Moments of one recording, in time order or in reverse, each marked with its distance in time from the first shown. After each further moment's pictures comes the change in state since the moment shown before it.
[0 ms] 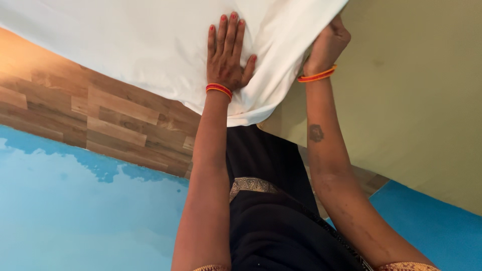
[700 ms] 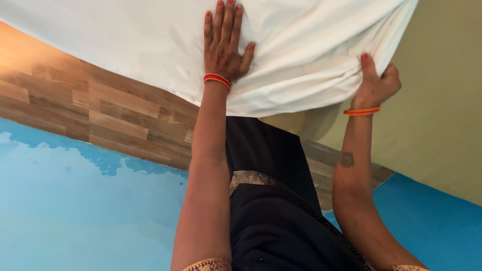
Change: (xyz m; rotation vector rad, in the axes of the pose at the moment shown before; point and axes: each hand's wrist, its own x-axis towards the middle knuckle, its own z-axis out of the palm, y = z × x) left_hand 0.000 -0.001 0.006 0.023 -0.034 -0.019; right_hand -0.029 -0.017 -0.181 -0.532 0.223 -0.208
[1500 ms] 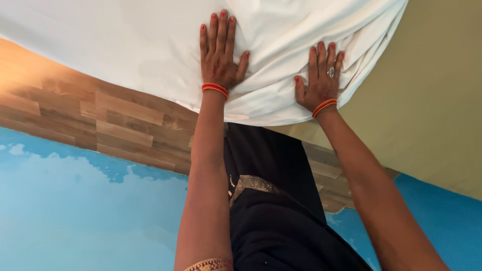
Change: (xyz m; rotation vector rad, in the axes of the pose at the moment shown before) left_hand 0.003 0.002 -0.003 0.011 0.051 0.017; right_hand -0.050 -0.027 0.048 -0.840 -0.736 -0.779
